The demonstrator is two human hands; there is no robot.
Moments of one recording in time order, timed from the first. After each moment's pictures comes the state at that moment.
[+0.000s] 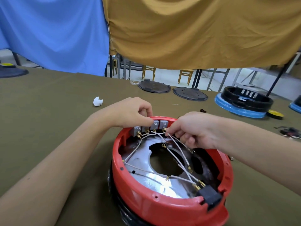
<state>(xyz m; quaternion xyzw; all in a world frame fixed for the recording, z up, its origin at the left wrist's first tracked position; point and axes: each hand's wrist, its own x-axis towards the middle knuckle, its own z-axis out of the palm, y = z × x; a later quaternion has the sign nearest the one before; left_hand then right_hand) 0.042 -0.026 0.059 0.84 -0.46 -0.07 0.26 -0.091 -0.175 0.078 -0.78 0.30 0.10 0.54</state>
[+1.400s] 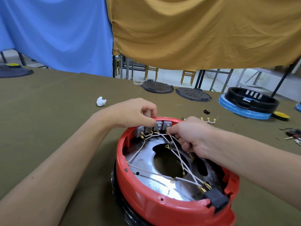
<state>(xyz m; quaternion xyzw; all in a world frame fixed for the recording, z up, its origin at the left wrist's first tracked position) 0.044 -0.025 0.058 0.82 -0.49 -0.10 0.28 -0.084 -0.164 0.054 -0.77 0.32 -0.04 0.56</state>
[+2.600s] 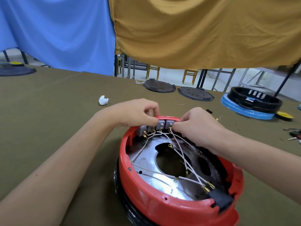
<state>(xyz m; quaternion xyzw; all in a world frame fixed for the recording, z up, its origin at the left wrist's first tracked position) 0.044 -0.025 0.057 0.82 -0.48 -0.14 0.28 -0.091 -0.174 0.063 -0.93 0.24 -0.12 0.26</state>
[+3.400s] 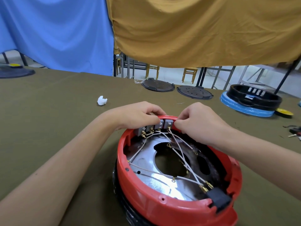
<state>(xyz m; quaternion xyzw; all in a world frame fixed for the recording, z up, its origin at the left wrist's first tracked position) 0.026 -0.029 0.058 0.81 -0.47 -0.18 0.31 -0.095 -0.179 0.072 -0.95 0.18 -0.13 0.21</state>
